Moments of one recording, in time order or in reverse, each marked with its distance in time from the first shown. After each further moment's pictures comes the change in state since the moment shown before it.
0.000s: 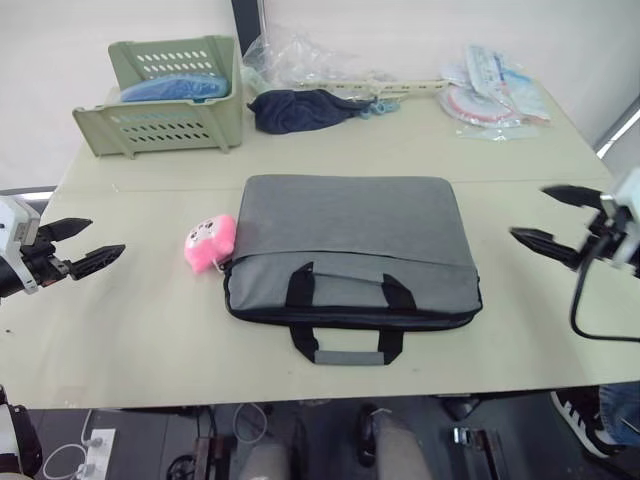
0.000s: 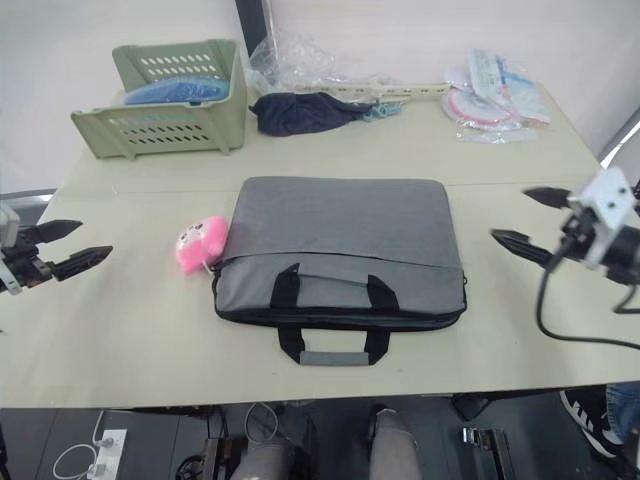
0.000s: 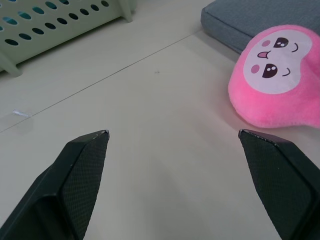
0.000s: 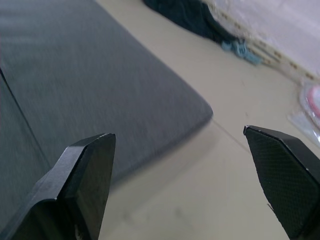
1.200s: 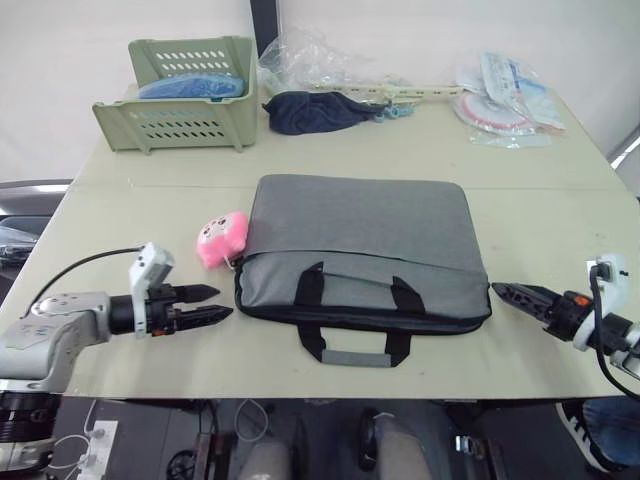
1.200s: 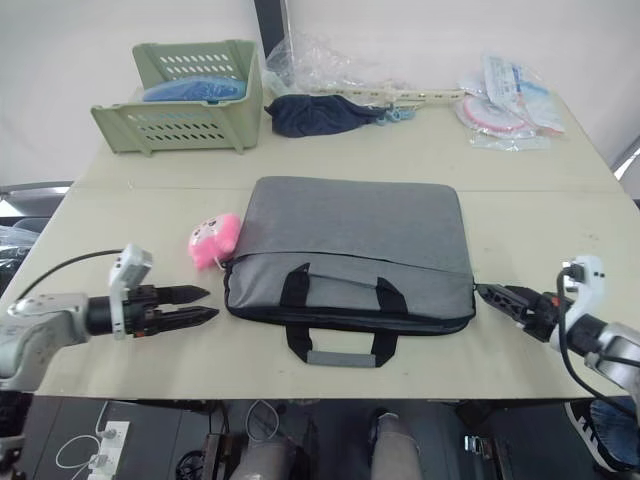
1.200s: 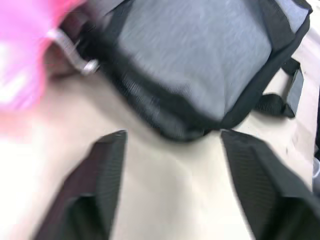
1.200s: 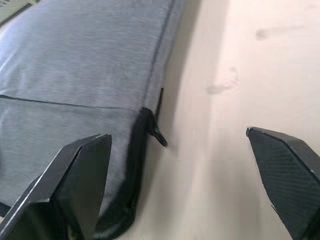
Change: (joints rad) left arm 0.262 -0.014 0.082 -0.471 -0.131 0.236 0.127; right arm 0.597 -0.373 -0.498 0.084 -0.045 -0.107 -0.105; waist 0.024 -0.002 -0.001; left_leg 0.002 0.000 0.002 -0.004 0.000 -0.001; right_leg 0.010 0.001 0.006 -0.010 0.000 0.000
